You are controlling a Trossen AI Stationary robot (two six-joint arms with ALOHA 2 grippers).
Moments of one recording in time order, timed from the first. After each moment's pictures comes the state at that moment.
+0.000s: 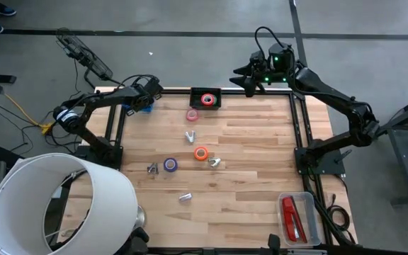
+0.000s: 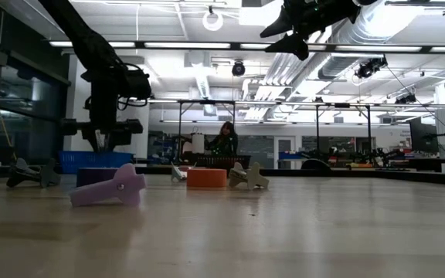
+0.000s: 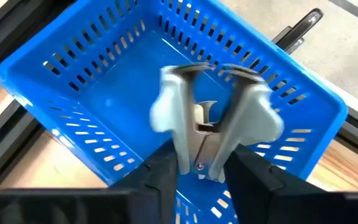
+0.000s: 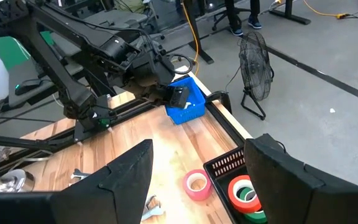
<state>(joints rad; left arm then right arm) 0.85 1.54 0.86 -0.53 -0.54 -1.24 -0.73 1.37 1.29 -0.27 -0.46 0.11</state>
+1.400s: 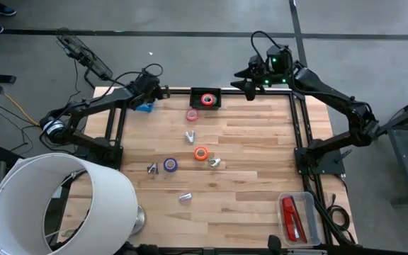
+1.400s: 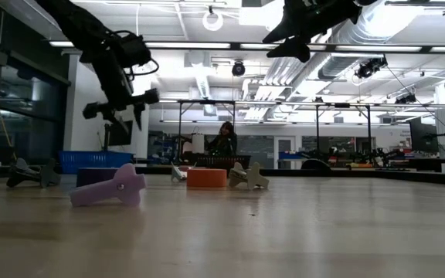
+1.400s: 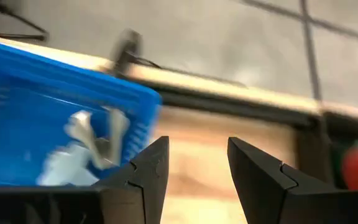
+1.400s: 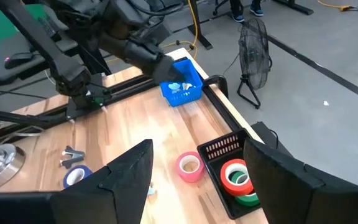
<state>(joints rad) 0.78 1.35 0.86 -0.33 -0.35 -0.81 -0.73 1.37 1.29 -0.35 -0.45 0.02</state>
